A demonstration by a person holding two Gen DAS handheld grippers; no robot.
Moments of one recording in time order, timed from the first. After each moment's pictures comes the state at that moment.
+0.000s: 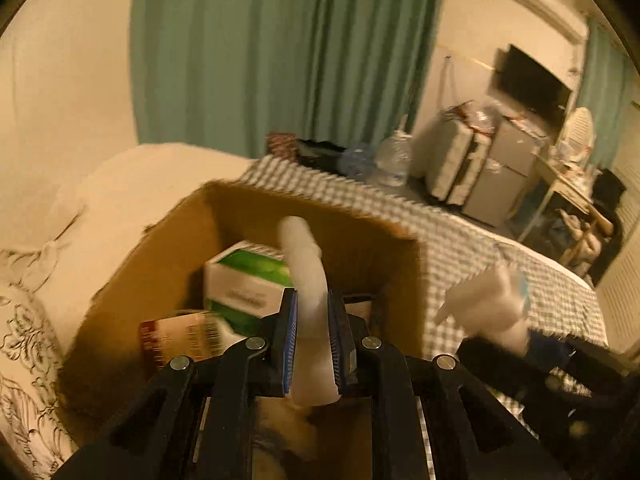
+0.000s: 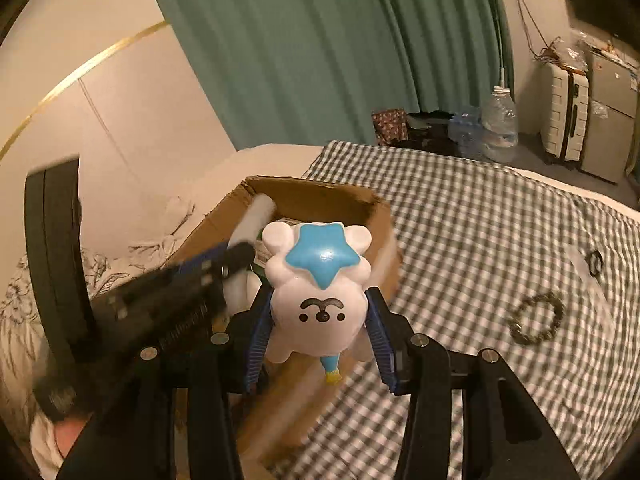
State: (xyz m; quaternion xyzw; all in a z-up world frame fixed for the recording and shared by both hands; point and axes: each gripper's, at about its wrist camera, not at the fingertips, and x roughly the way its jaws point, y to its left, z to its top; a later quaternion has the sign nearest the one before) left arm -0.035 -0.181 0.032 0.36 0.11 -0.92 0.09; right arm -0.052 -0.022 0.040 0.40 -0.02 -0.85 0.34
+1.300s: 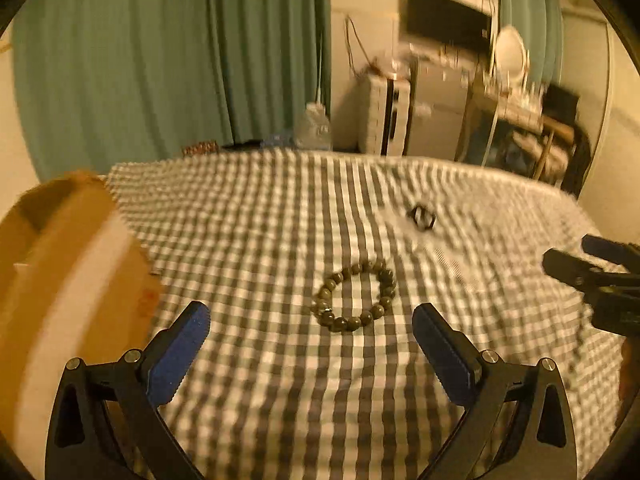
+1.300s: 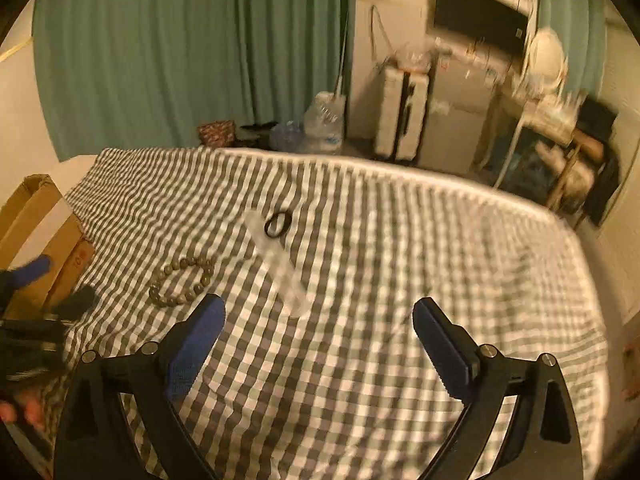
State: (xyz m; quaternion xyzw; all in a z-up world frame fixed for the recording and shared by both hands) left arm -0.086 0.075 -0.053 0.37 -0.02 -0.93 -0.01; right arm -0.126 0.265 -0.045 0.38 0.03 -0.92 0.10
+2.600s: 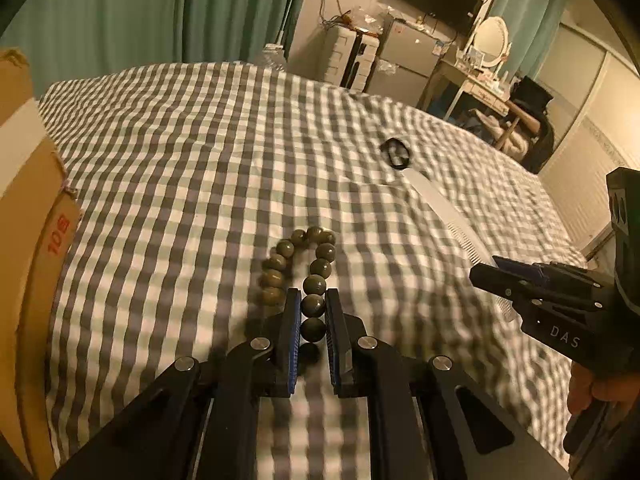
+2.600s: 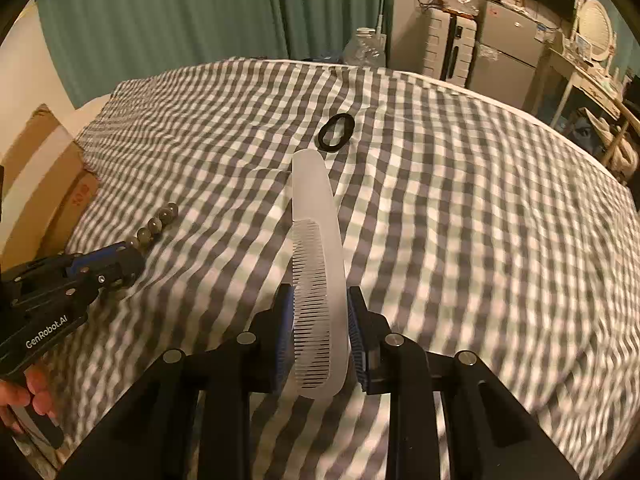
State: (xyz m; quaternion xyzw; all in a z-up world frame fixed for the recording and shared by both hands) left arm -0.091 0.048 -0.100 0.45 0.07 -0.88 -0.12; right arm -0.113 0.226 -0.091 0.48 0.04 -0.87 0.14
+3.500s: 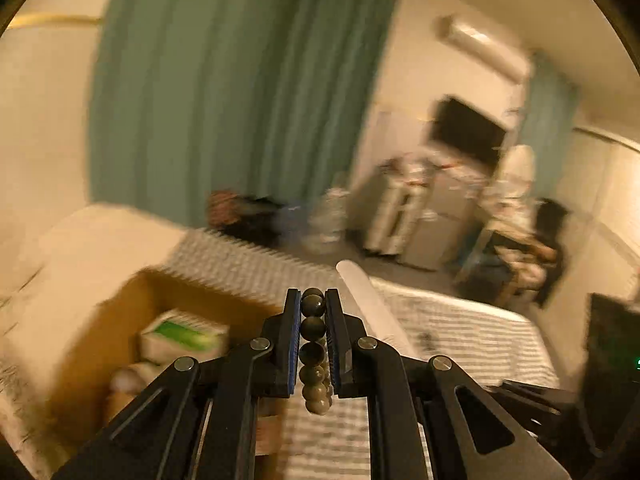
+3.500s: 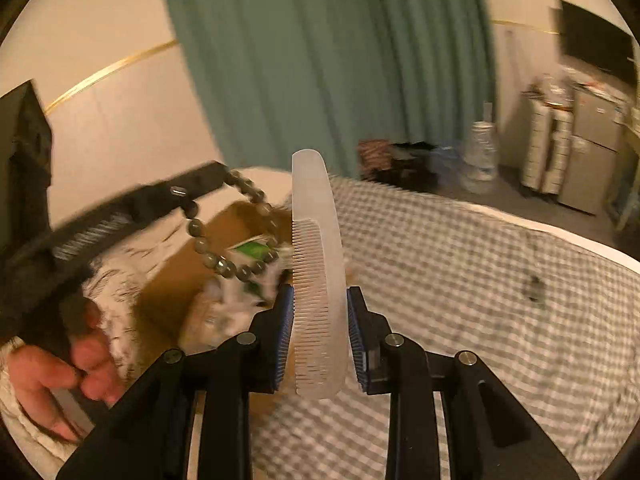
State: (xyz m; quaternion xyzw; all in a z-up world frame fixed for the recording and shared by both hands) left arm -0.009 -0.143 0.117 0.26 0.13 -0.96 0.01; right arm -0.029 0.018 0.071 0.36 0.01 -0.87 0.34
